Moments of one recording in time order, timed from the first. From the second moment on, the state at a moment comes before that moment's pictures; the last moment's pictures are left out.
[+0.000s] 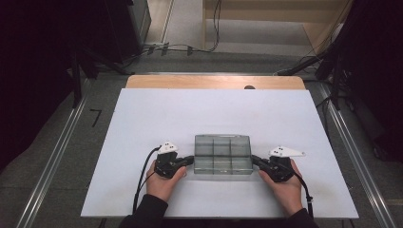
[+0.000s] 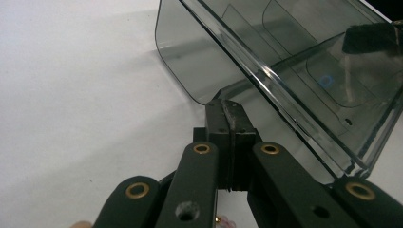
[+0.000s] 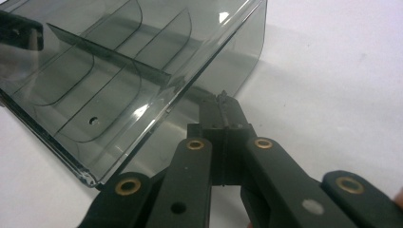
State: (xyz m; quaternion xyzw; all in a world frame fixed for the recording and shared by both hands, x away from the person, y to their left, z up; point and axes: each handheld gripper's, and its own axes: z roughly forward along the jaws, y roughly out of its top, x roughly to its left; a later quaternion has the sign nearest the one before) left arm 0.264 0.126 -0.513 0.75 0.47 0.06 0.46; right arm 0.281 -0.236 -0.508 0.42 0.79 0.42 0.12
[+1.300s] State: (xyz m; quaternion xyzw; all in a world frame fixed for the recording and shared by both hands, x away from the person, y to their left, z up) left arm 0.221 0.131 -0.511 0.76 0.41 0.05 0.50; right arm 0.242 -0.262 -0.495 0.37 0.80 0.44 0.15
